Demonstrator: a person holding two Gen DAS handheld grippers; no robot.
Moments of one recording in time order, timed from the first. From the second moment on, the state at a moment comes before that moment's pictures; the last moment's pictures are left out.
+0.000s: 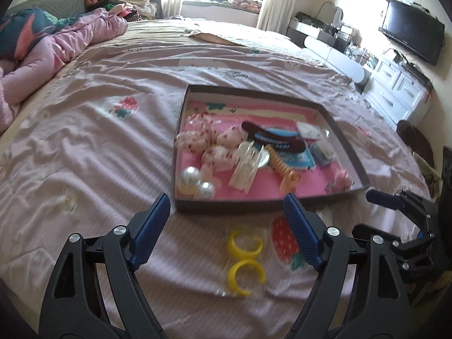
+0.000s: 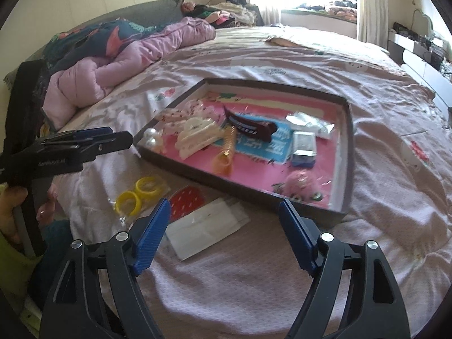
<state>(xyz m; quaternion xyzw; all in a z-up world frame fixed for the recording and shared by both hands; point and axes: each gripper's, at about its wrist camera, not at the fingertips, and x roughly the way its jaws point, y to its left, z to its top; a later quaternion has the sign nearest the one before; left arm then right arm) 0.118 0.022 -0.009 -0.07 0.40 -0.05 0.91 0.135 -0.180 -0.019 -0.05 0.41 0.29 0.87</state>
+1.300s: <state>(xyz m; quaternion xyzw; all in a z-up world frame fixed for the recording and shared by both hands) 0.090 0.020 -0.050 -0.08 0.45 -0.08 0.88 0.143 -0.136 -0.064 -0.03 0.48 0.29 0.82</state>
